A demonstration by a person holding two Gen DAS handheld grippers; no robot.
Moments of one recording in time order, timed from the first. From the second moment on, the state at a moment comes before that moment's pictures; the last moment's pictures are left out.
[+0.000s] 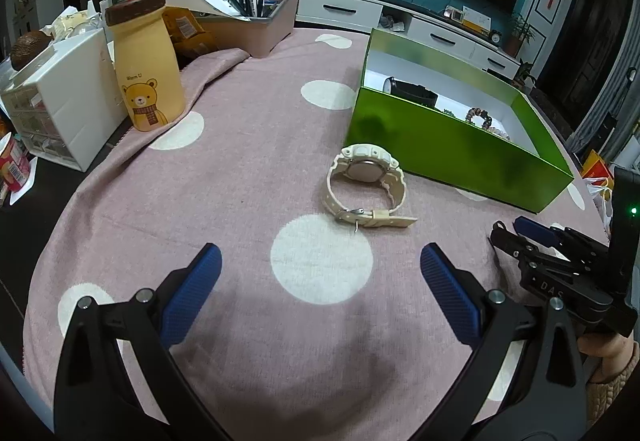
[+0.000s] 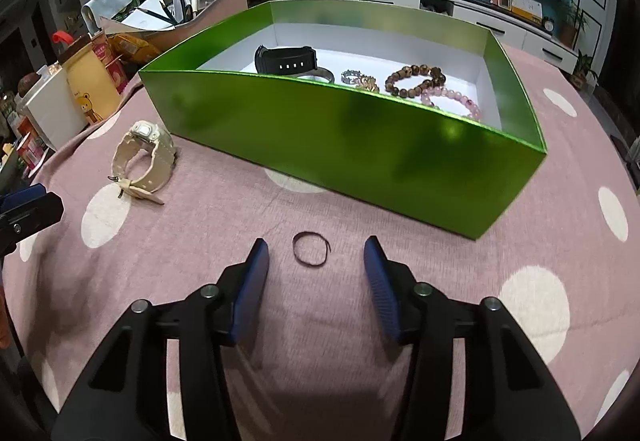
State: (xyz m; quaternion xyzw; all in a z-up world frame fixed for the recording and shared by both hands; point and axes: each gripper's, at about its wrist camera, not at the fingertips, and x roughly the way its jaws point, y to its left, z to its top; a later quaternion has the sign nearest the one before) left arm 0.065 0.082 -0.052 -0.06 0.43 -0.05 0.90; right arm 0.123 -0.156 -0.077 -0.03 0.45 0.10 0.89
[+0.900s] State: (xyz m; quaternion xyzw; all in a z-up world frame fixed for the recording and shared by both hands) left arm 0.148 0.052 -0.076 -0.01 0.48 -0.04 0.88; right arm 0.078 -0.187 -0.046 0.04 0.40 0.13 0.91
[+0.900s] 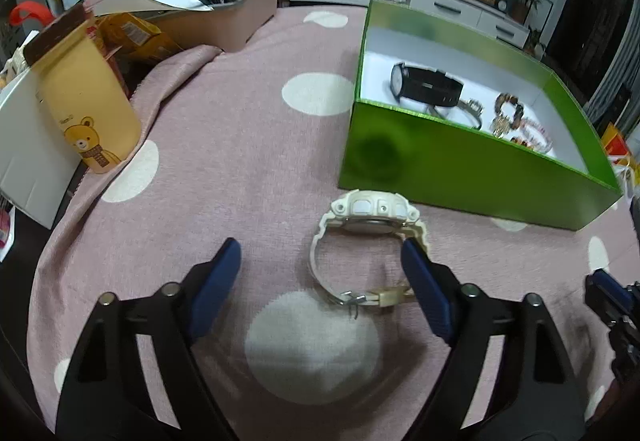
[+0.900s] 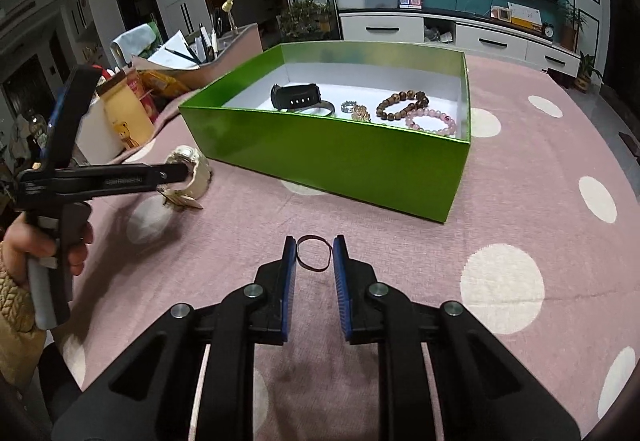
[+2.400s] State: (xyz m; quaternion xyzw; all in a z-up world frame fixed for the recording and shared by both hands) left arm 0.109 0.036 -0.068 -0.03 0.50 -0.05 0.87; right arm 0.041 -0.219 -0.033 0.08 0.37 0.13 0.92
